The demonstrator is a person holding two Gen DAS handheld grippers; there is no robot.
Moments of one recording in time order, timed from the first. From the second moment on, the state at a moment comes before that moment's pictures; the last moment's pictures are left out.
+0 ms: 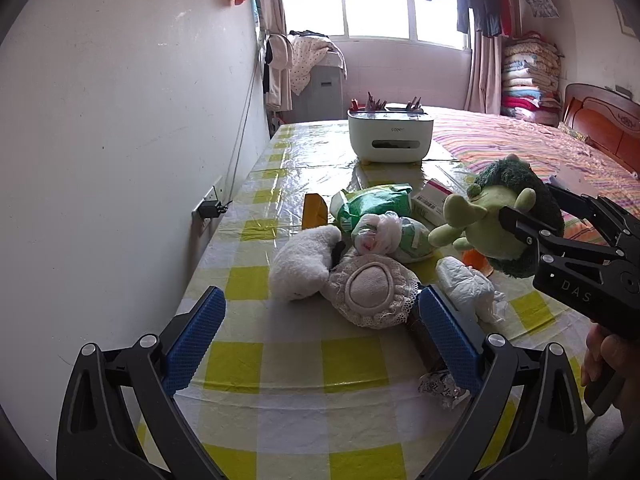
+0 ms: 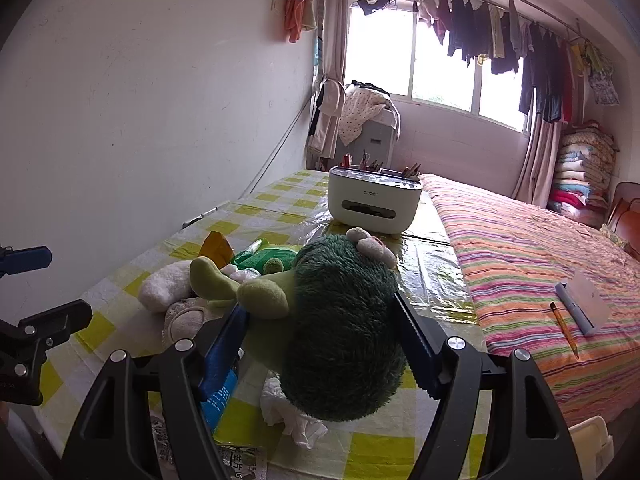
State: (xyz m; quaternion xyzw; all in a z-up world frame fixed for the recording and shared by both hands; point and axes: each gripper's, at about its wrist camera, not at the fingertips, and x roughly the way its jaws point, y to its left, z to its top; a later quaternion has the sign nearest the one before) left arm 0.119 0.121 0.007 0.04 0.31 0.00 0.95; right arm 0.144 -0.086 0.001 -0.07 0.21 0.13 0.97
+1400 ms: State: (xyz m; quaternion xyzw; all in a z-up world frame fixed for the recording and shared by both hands) left arm 0.214 0.036 -0.085 0.01 0.57 0.00 0.82; right arm 0.141 -0.200 -0.014 0.05 0.26 0.07 0.96
